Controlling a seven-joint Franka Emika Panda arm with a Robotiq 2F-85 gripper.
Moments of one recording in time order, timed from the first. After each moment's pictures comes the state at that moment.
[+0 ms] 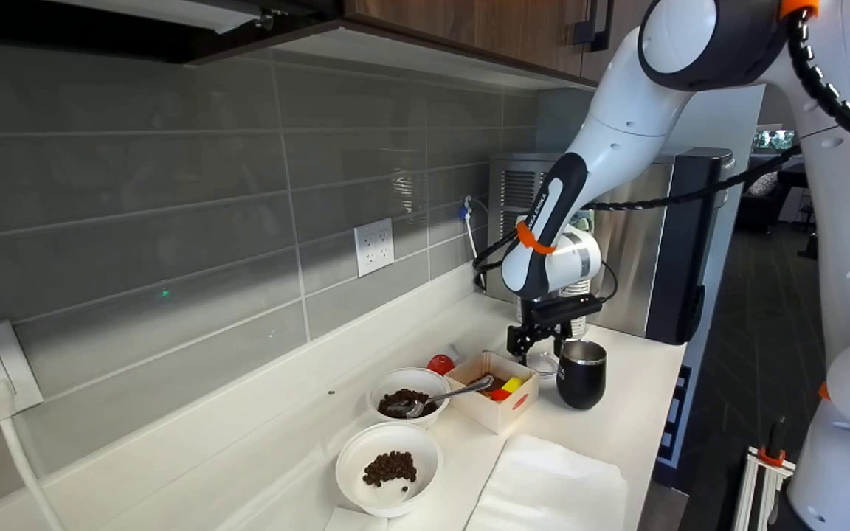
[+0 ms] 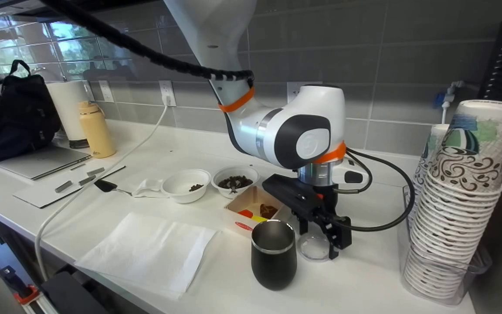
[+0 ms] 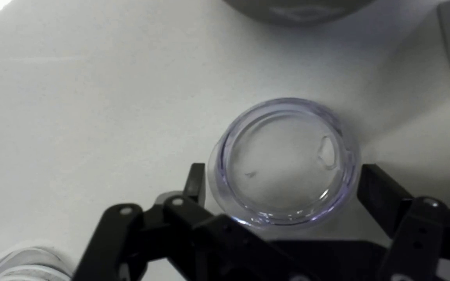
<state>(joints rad) -0.19 0.35 -0.23 -2.35 -0.02 2.67 0.06</state>
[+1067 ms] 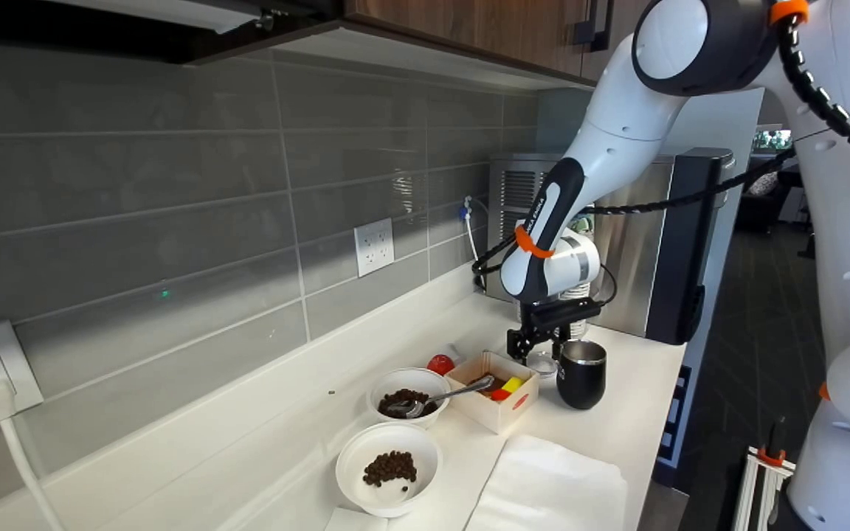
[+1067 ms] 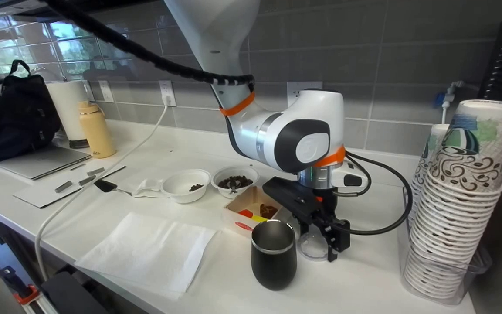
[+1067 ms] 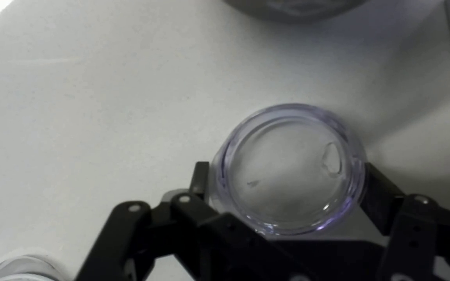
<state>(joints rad) -0.19 0.37 -0.22 -2.35 -0.02 2.68 0.07</state>
